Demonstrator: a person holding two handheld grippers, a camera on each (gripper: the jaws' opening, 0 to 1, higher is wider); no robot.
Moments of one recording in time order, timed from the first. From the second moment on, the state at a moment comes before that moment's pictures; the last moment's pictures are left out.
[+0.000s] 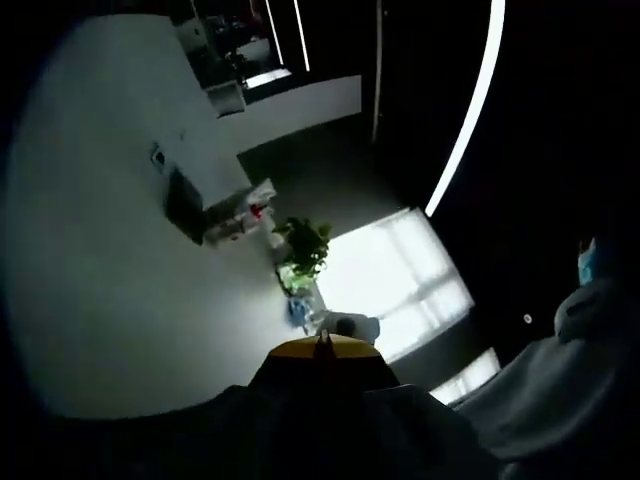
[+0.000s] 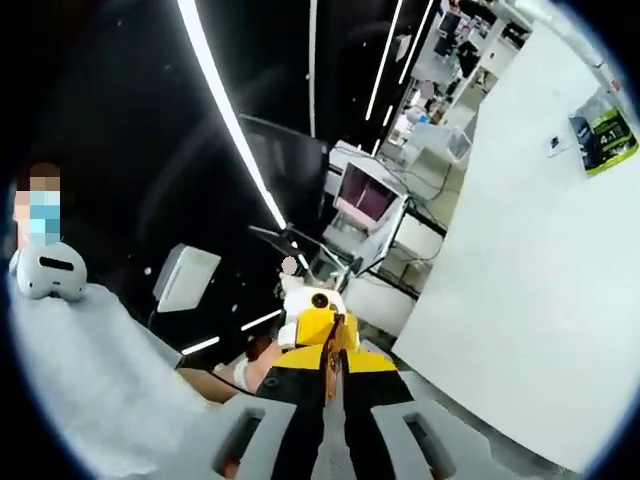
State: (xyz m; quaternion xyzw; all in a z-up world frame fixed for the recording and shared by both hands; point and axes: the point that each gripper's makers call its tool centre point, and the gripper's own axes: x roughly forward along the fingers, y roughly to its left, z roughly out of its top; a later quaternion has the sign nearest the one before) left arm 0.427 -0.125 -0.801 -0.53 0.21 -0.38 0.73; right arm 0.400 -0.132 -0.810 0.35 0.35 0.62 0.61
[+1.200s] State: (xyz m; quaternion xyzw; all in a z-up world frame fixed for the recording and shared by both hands) left arm 0.421 -0.118 -0.802 -0.51 0.26 -0.42 0.70; right arm 0.412 -0.141 -0.797 0.38 0.32 0.61 0.62
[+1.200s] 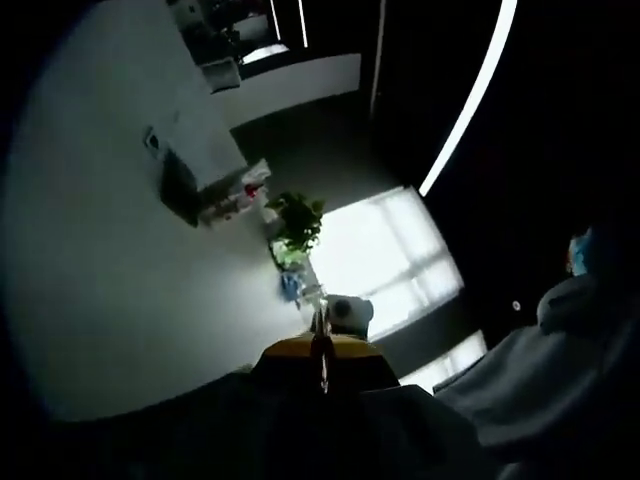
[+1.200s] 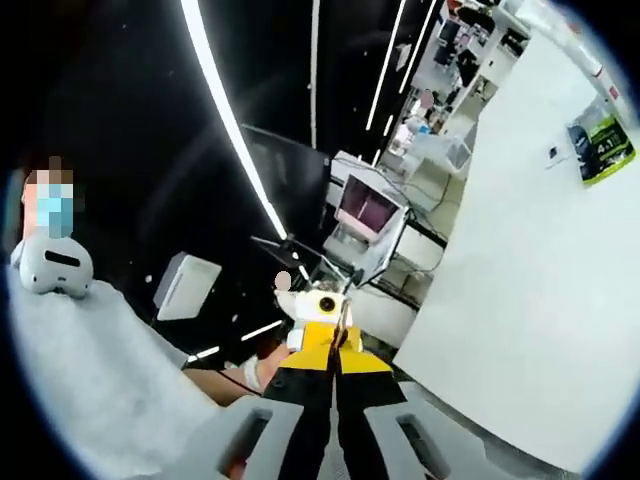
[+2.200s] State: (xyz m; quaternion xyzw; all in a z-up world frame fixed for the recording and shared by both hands) left arm 0.453 -0.102 -0.811 -0.52 0.27 -0.42 0.70; right arm 0.439 -0.150 -0.807 0.26 0.29 0.57 0.72
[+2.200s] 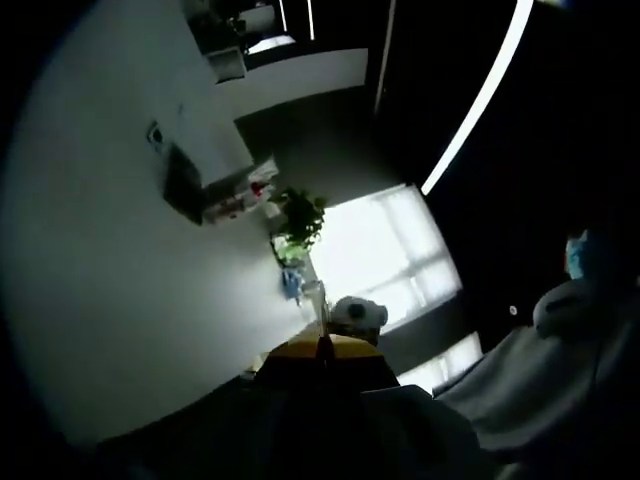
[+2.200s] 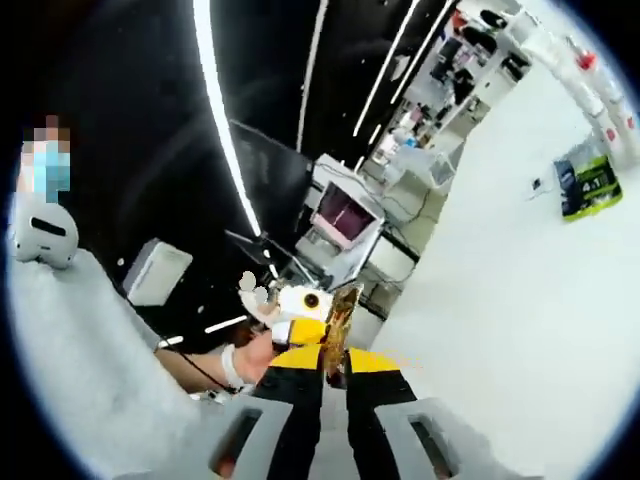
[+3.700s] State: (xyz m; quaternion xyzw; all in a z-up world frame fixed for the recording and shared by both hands) left arm 0.699 -0.107 -0.913 -0.43 0.42 -0.34 0.72; right arm 0.482 -0.200 -0.897 -0.14 0.26 0.40 0.86
